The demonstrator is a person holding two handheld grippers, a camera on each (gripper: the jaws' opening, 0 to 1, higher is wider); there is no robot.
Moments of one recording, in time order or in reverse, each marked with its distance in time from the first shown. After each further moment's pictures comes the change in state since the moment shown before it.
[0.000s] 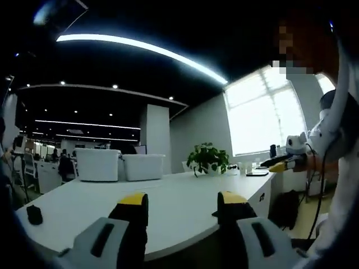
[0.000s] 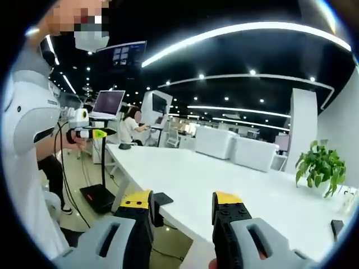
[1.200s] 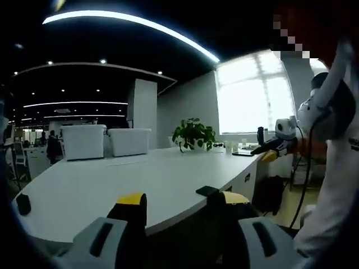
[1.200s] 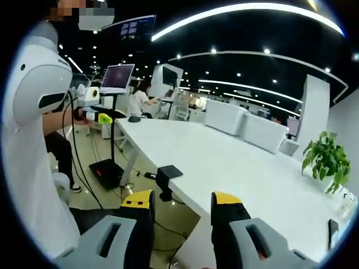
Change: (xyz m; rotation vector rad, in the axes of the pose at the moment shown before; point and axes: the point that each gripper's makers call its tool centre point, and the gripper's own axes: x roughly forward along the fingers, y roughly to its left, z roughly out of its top) left arm 0.004 -0.023 -0.037 -0.039 0.172 -0.108; right arm -0.002 0.017 -0.031 -0.038 0.201 0.078
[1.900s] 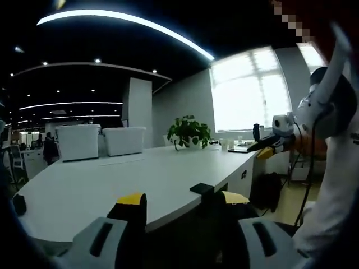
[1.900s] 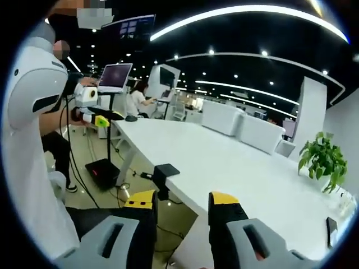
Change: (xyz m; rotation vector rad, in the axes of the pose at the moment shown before) left arm 0.006 -0.012 -0.009 0.017 0.006 -0.015; right arm -0.002 -0.003 -0.008 0.001 -0.010 -0.037
